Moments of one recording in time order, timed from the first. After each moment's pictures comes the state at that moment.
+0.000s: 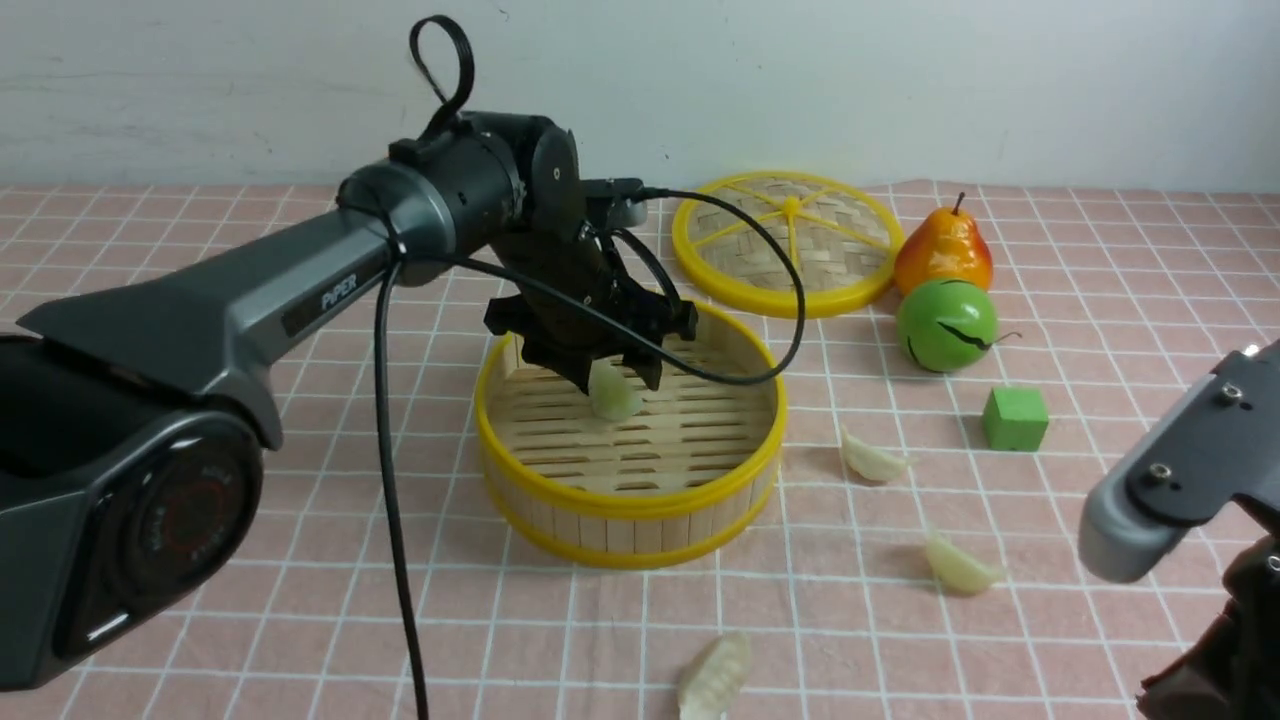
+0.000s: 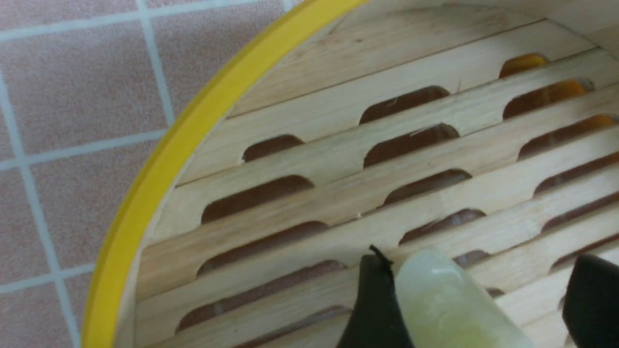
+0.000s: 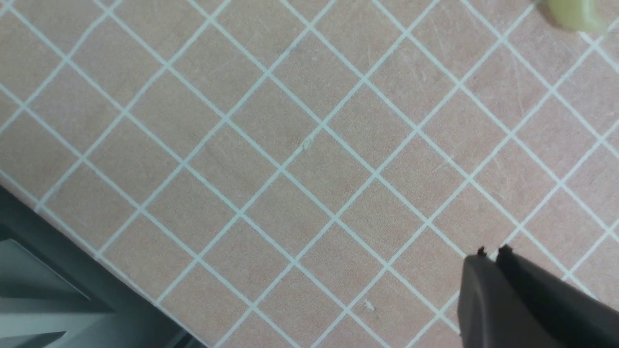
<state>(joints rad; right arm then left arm) 0.61 1.02 -0.91 0.02 1.14 -0.06 -0.42 2.31 -2.11 -0.15 0.98 -0.16</state>
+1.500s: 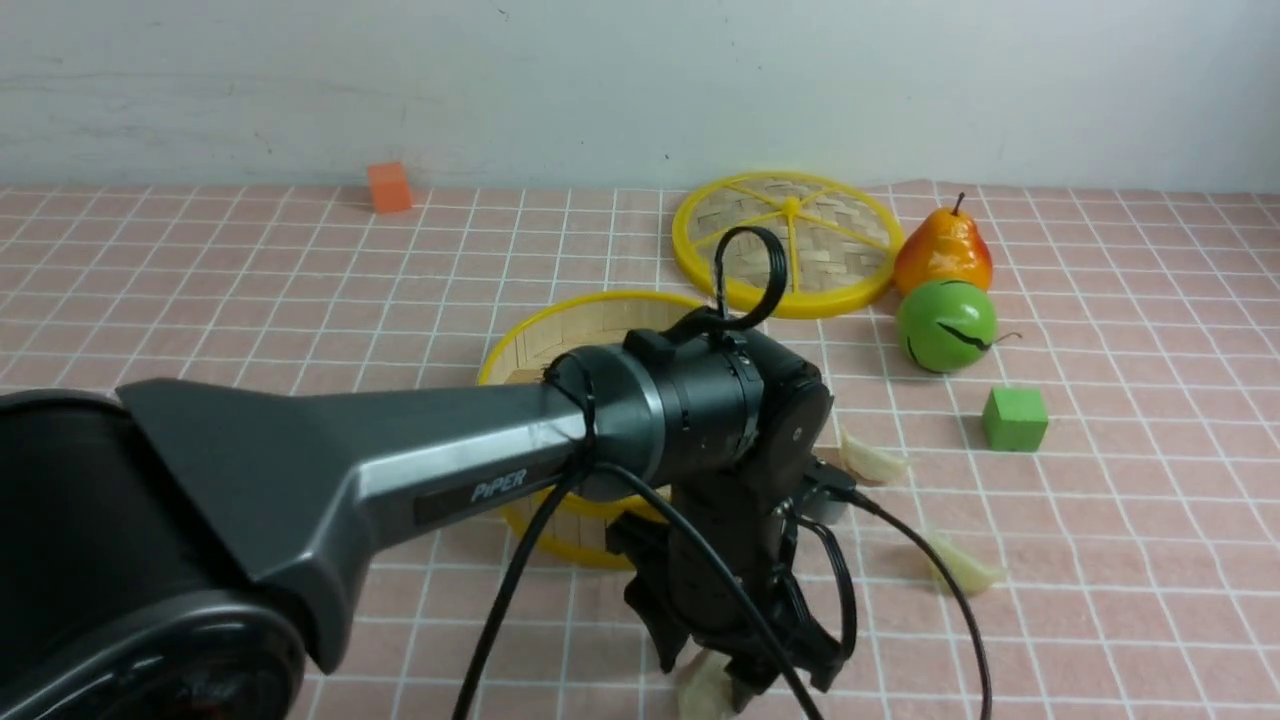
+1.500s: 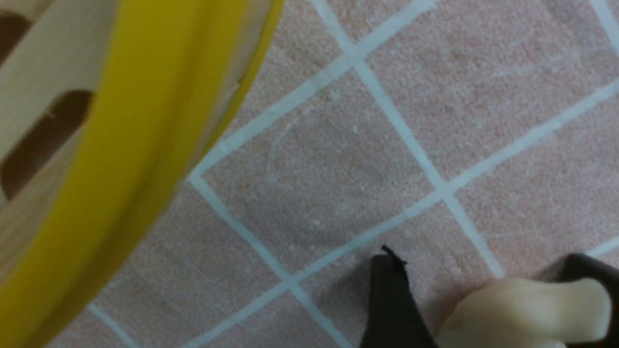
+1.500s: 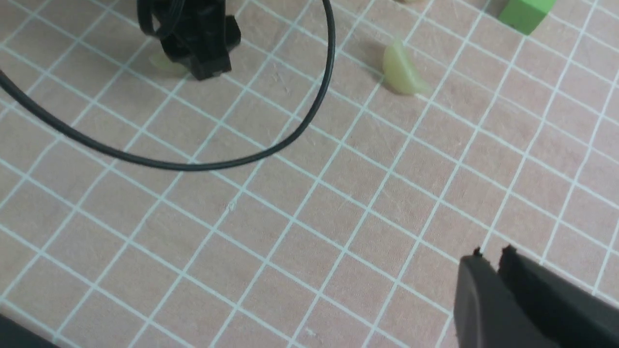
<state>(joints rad) 0.61 0.62 -0.82 -0.13 1.14 0.12 -0.81 2.16 -1.65 -0.01 1.05 -0.18</state>
